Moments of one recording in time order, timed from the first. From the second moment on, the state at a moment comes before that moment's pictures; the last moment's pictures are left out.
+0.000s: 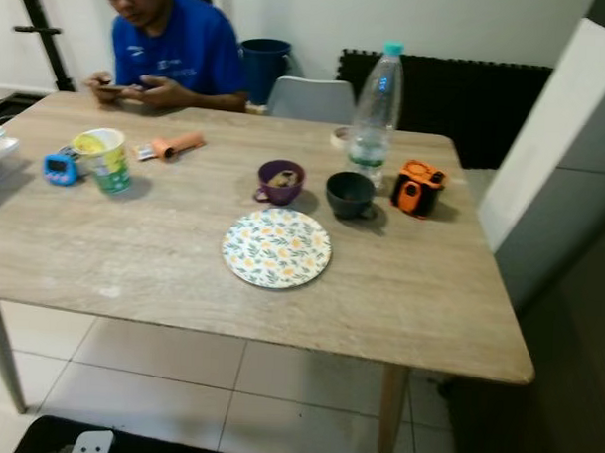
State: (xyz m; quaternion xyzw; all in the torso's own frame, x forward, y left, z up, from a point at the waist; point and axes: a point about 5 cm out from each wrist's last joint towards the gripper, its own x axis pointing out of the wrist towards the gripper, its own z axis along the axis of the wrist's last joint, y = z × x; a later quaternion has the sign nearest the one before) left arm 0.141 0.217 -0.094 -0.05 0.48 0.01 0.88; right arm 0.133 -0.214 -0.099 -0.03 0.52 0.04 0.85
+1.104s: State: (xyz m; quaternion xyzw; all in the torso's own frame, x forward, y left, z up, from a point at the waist) left arm 0.136 0.219 -0.096 -0.05 0.49 0.01 0.87; right arm 0.126 -0.211 -0.101 -0.02 0.53 0.04 0.85
